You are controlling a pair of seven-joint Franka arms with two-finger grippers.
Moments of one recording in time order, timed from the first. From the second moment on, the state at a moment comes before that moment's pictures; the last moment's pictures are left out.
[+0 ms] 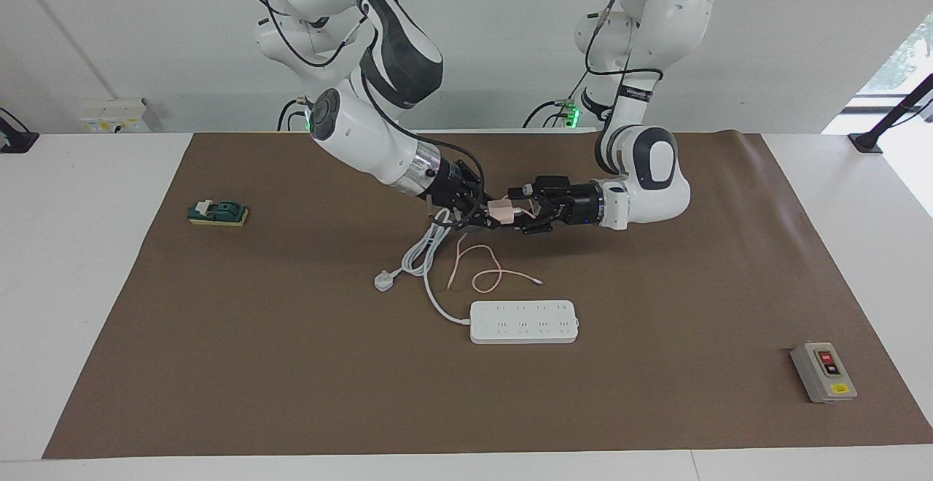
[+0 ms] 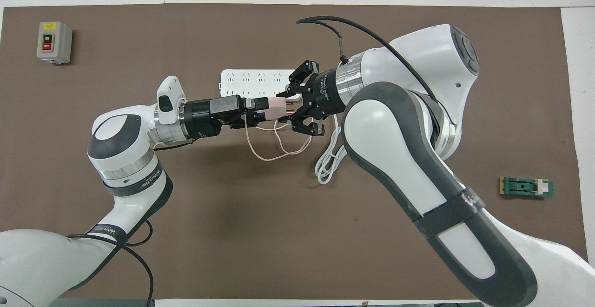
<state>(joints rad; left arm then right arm) -0.14 0.27 -0.16 -2.06 -1.83 1.78 0.77 0.35 0.31 0.08 -1.63 0.81 2.11 1.58</state>
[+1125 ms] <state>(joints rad) -0.16 0.28 -0.16 -2.06 -1.83 1.83 0.77 0.35 0.31 0.08 -1.65 0.82 2.11 1.58</state>
